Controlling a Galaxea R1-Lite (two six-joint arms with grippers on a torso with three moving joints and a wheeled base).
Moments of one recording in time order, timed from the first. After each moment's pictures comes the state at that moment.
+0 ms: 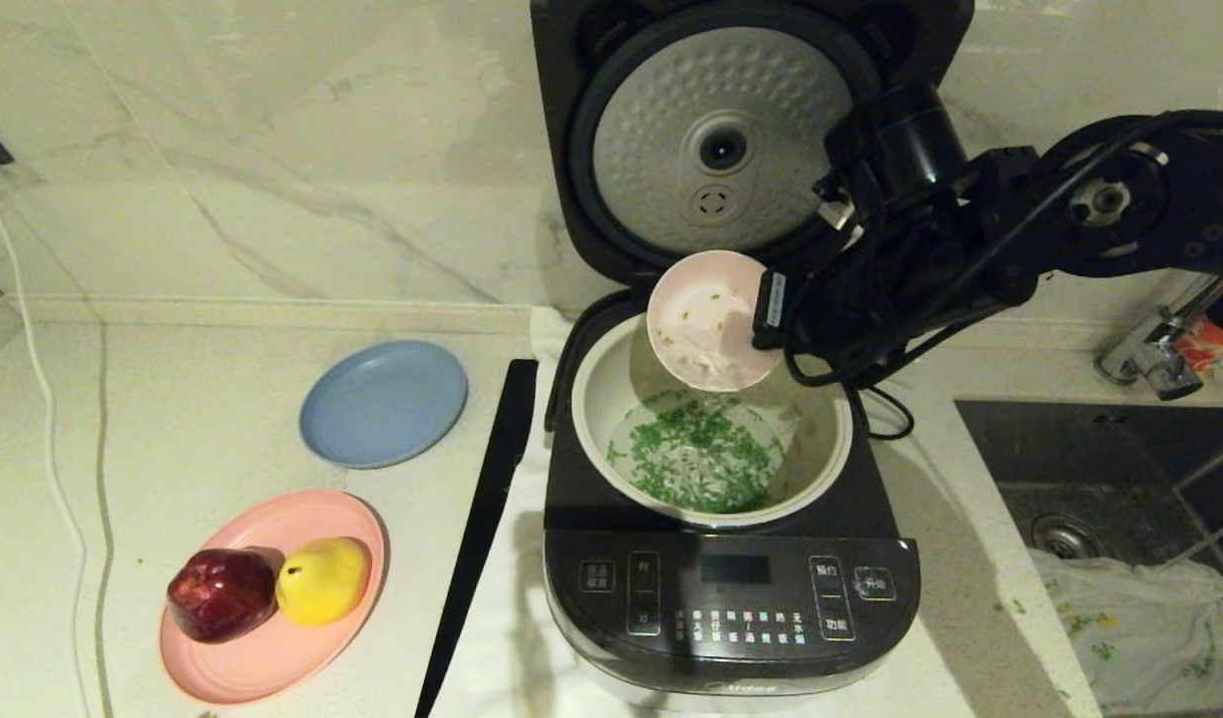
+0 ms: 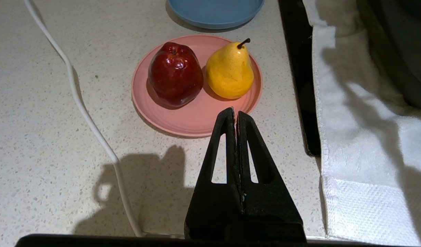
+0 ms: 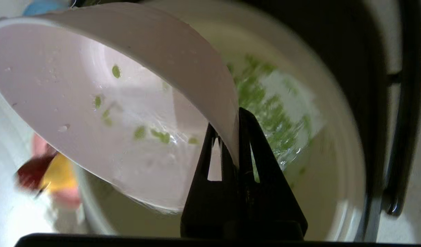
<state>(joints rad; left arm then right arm) -0.02 0.00 -0.02 0.05 -0.01 0.04 0.57 1.97 -1.94 0.58 -0.12 0.63</state>
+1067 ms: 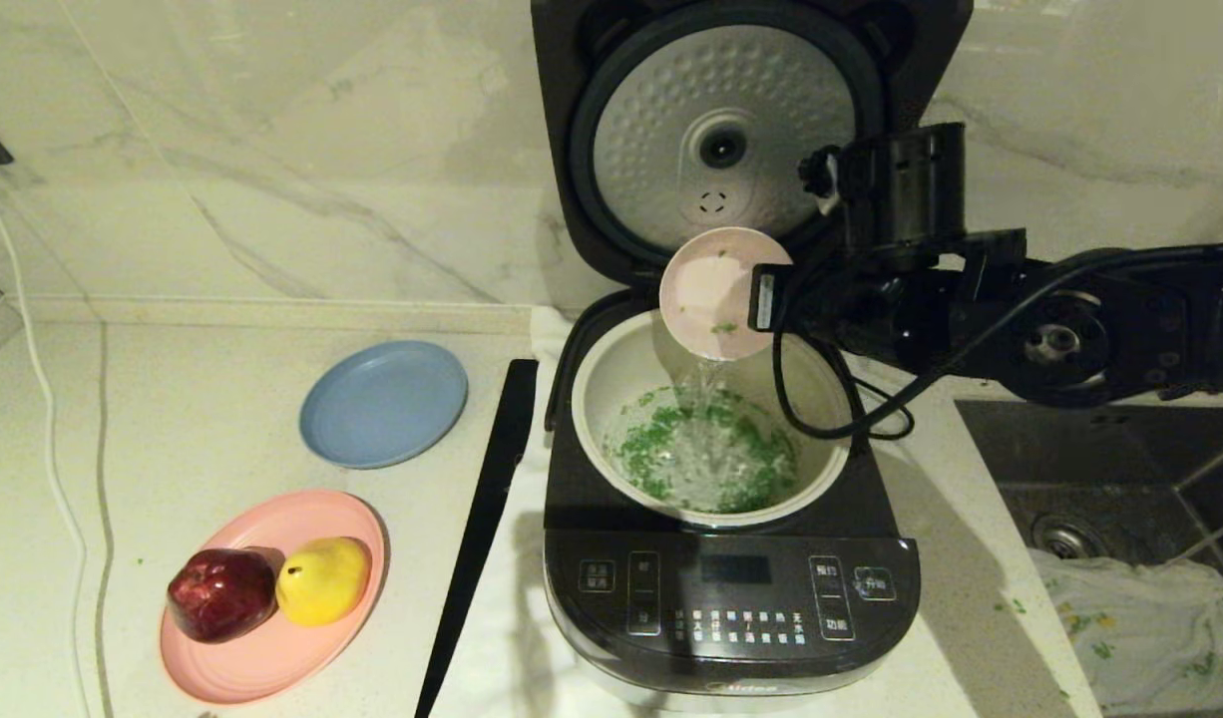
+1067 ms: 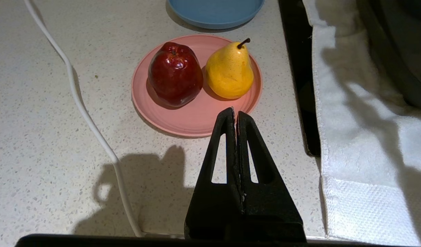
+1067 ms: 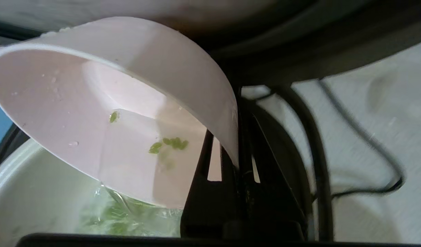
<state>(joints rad) -0.02 0.00 -0.02 0.05 -0.01 0.04 0.61 1.90 -1.54 -0.14 -0.45 0.22</state>
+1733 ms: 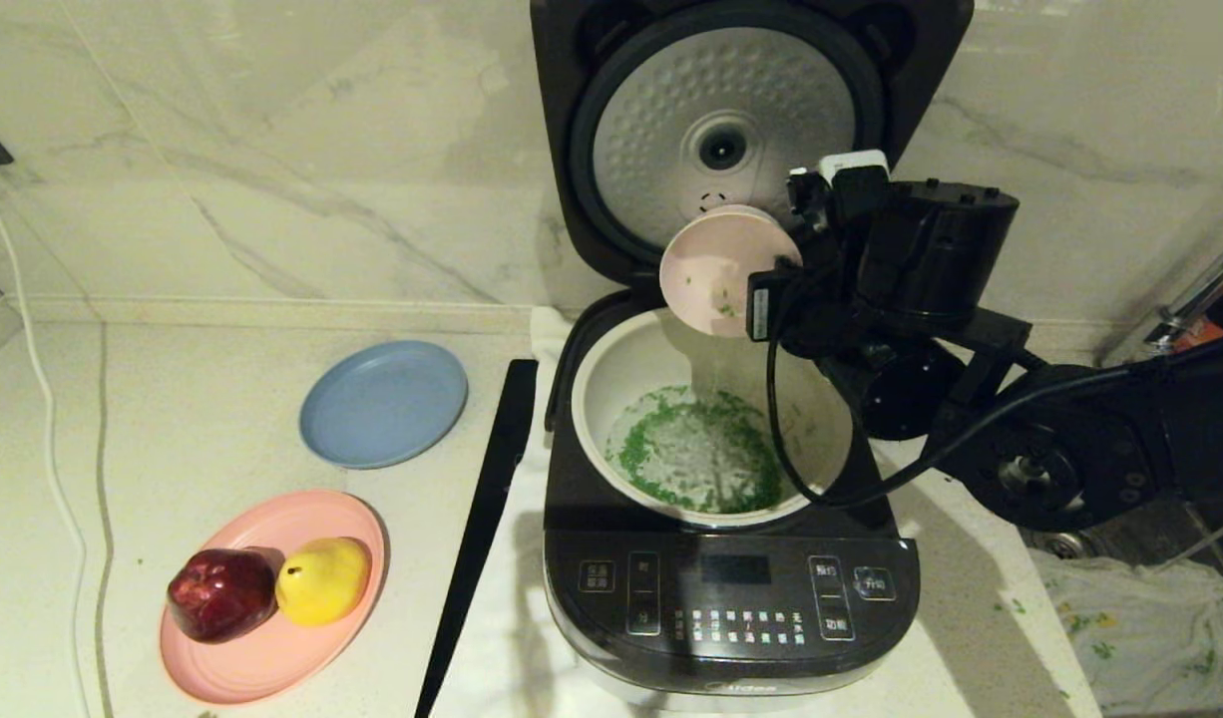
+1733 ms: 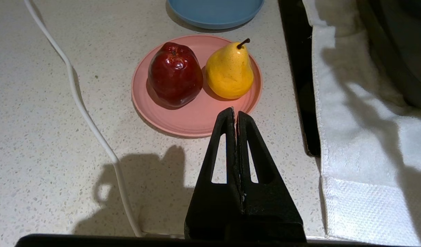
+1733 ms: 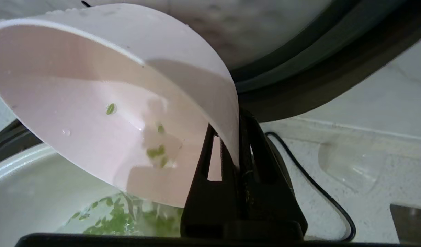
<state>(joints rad) -0.02 0.00 -0.02 0.05 -0.01 0.04 0.66 1.90 -1.26 -0.74 -0.60 -0.10</state>
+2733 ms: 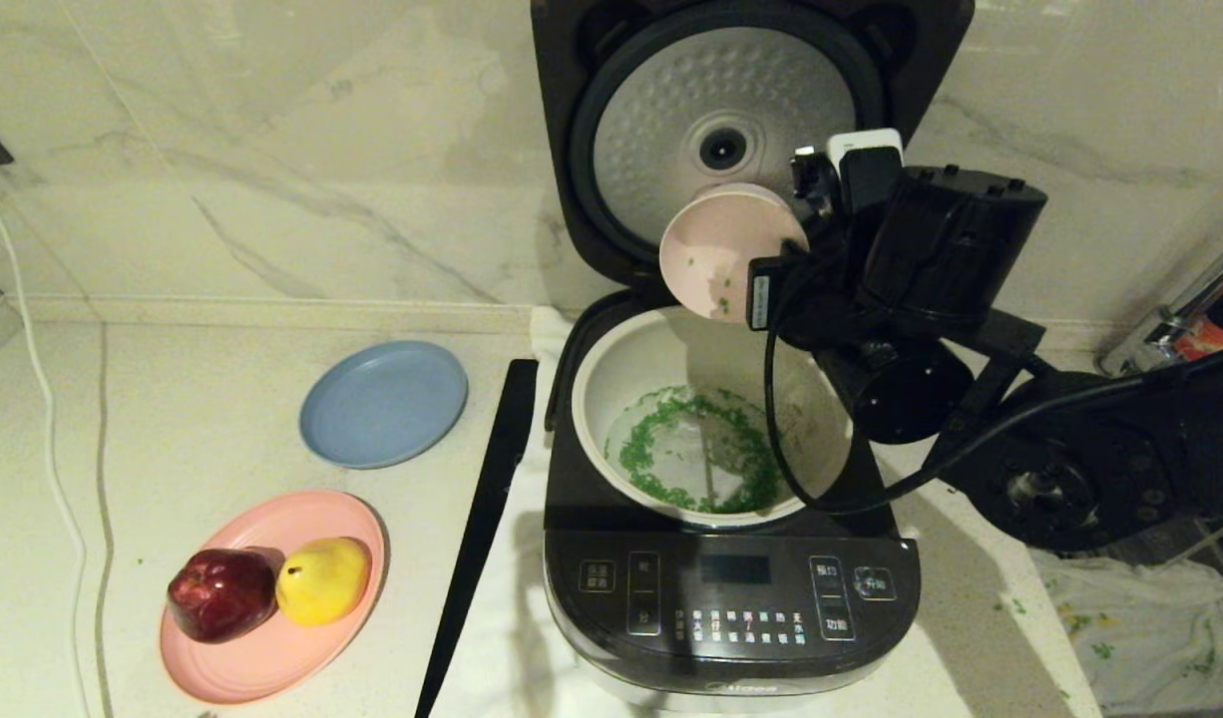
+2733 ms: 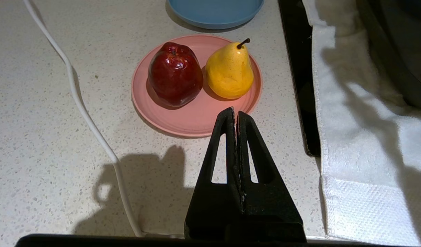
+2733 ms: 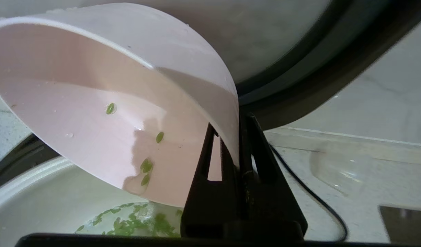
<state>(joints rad) -0.02 0.00 -0.02 0.05 -0.01 0.04 0.70 1.87 -1.25 -0.79 -0.68 -0.13</state>
